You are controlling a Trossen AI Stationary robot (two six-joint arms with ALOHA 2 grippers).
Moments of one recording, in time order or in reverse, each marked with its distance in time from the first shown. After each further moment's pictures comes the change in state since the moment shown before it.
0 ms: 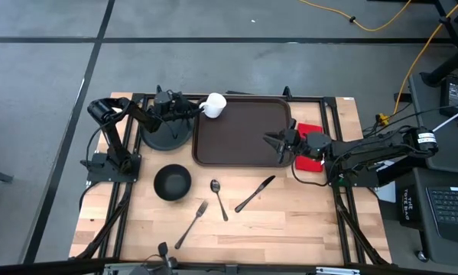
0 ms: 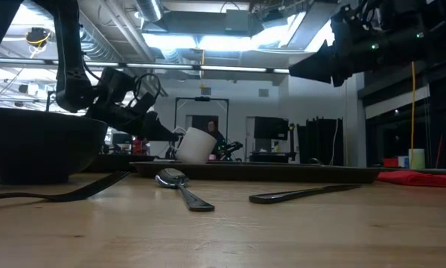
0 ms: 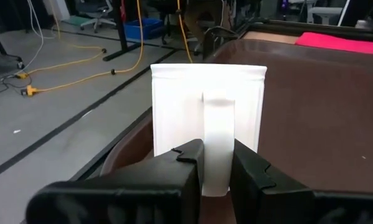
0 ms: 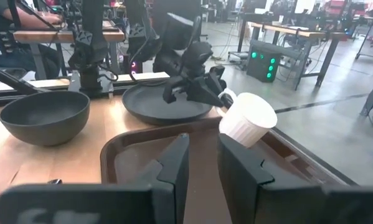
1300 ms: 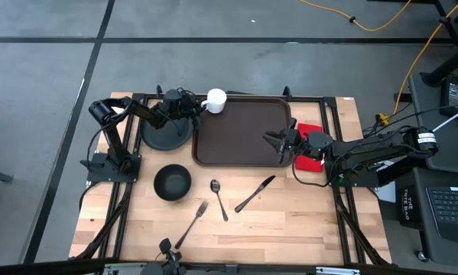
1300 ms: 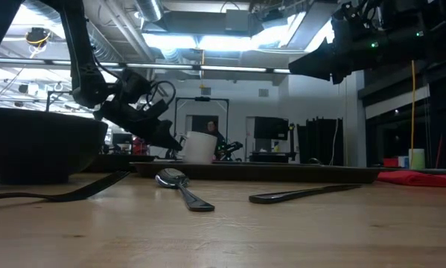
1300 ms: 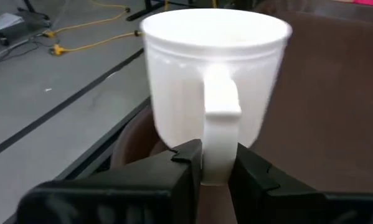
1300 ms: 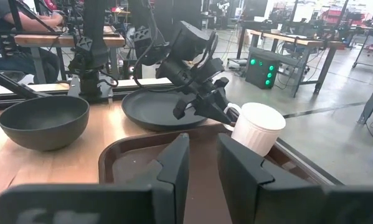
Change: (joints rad) left arm -0.063 0.000 0.117 -0.260 -0.212 0.000; right arm 0.000 0.000 0.000 0.026 0.000 -0.026
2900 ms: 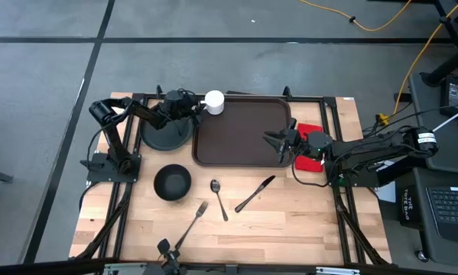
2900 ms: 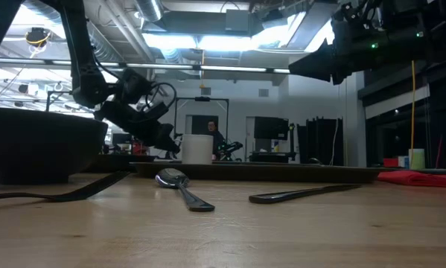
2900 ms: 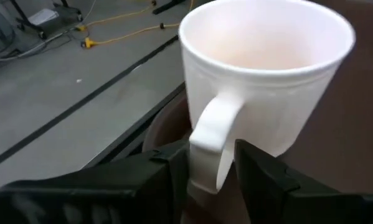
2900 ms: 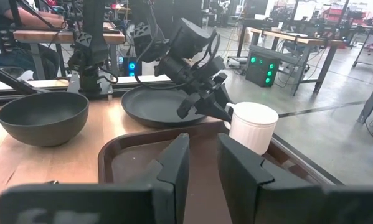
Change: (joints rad) left arm -0.017 0.000 -0.002 -0.011 -0.110 0.008; right arm 0.000 0.000 0.000 -0.013 0.000 -0.005
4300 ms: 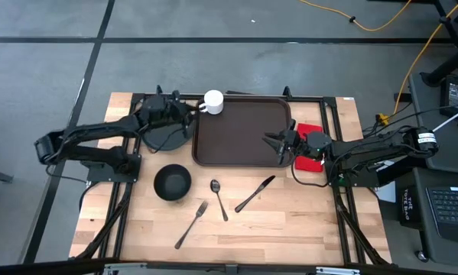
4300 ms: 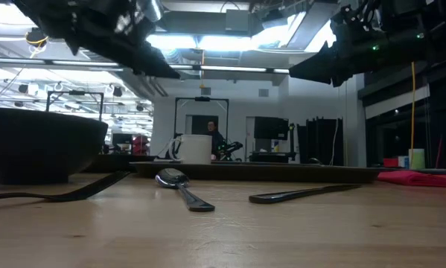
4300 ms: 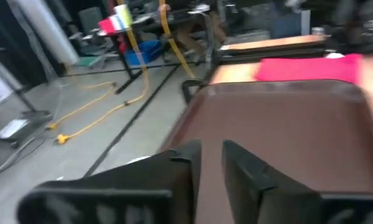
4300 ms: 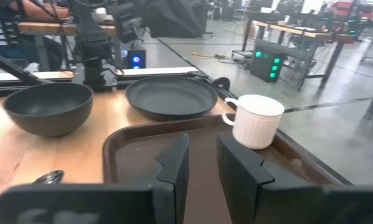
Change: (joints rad) left arm -0.301 -0.737 -0.001 -0.538 -0.038 0.150; right arm 0.000 0.000 0.000 -0.028 -0.026 0.004
